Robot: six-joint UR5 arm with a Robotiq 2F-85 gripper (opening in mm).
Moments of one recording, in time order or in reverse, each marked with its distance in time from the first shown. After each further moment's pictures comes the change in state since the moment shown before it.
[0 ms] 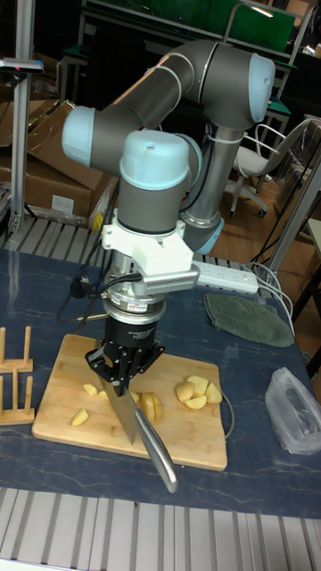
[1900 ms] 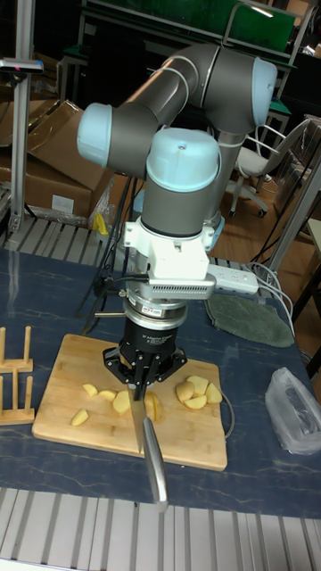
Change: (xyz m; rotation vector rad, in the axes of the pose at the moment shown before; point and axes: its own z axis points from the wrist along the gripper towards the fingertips) arm -0.025 0.012 -0.009 -0.004 0.010 0.263
